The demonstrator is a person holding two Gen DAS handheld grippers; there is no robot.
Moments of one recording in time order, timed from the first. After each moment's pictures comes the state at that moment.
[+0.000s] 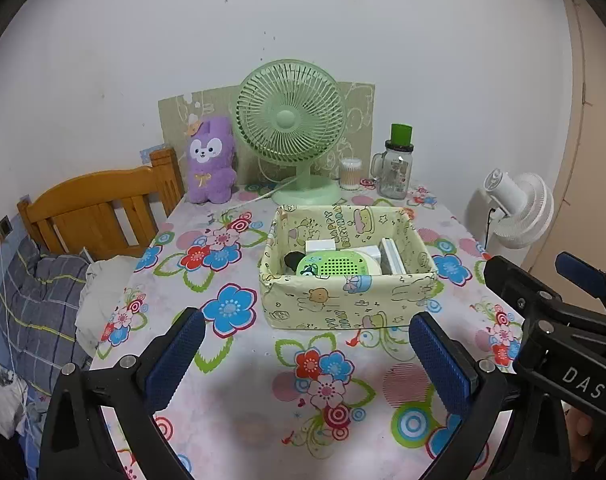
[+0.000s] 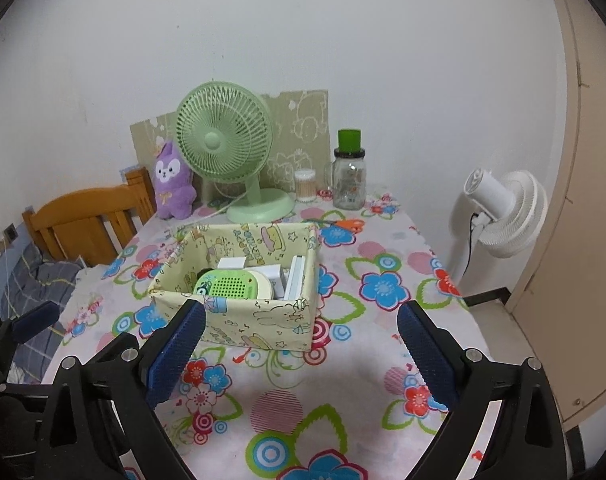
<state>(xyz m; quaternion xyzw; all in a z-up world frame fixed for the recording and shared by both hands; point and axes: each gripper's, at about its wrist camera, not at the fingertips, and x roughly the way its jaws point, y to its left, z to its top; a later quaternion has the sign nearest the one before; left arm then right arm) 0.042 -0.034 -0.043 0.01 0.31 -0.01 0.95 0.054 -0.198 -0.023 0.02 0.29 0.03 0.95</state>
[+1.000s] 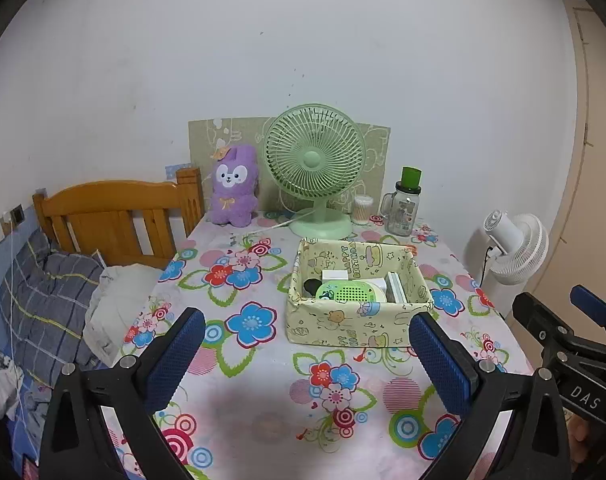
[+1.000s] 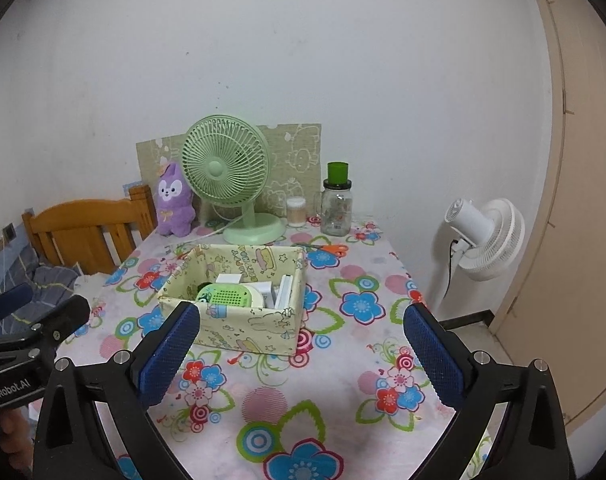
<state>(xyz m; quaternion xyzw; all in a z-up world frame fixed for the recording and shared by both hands) 0.004 -0.003 -0.010 -0.02 0.27 0.00 0.96 0.013 -0.202 0.004 0.00 0.25 0.02 0.97</state>
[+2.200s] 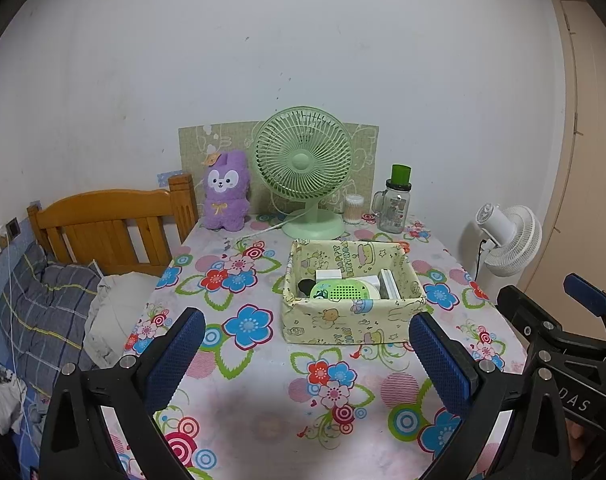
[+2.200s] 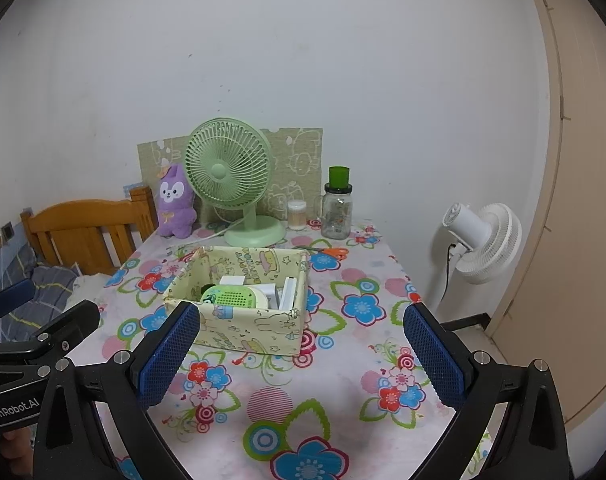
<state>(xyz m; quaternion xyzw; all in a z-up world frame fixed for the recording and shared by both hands) 0.000 -0.007 -0.006 -0.01 0.26 -0.01 0.96 0.008 -0.194 0.007 -0.01 0.25 0.02 0.97</state>
